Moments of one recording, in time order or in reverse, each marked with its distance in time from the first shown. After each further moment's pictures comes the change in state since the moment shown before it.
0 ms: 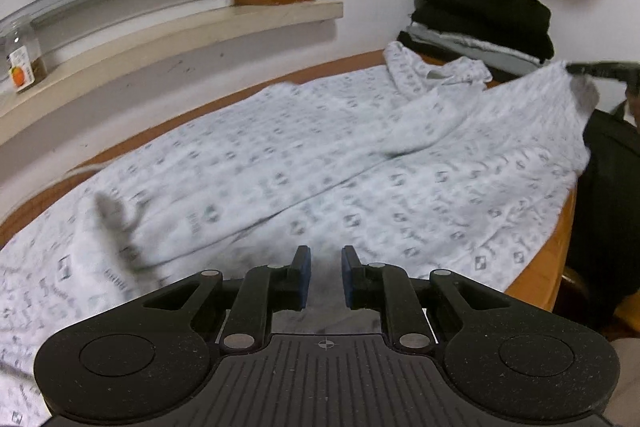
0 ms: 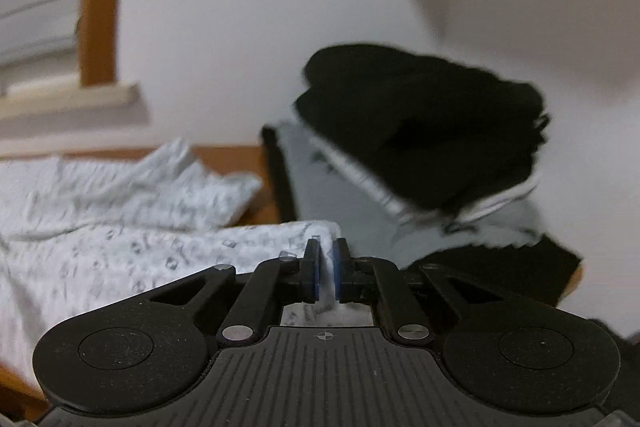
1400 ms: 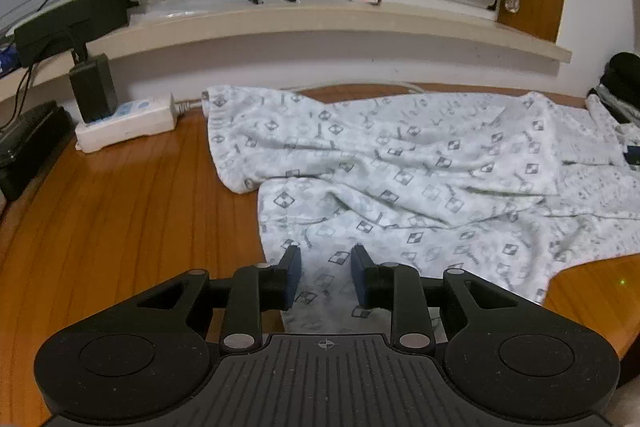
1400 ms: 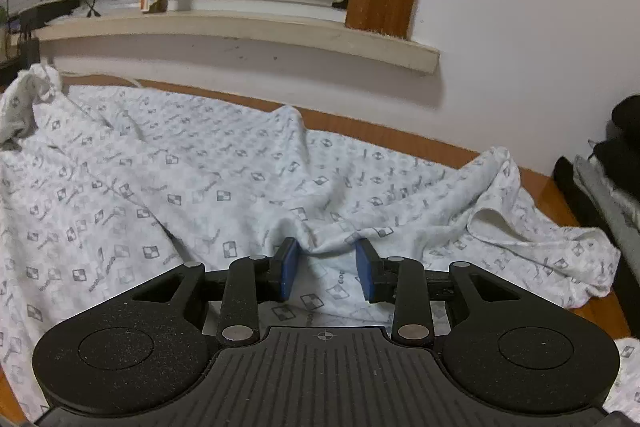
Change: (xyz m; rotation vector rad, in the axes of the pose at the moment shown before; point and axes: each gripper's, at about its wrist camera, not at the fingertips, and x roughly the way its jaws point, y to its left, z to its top) left arm -0.143 0.160 -0.116 -0.387 -0.028 0.377; right arm 0.066 0.250 -0.002 -0.291 0.046 0.452
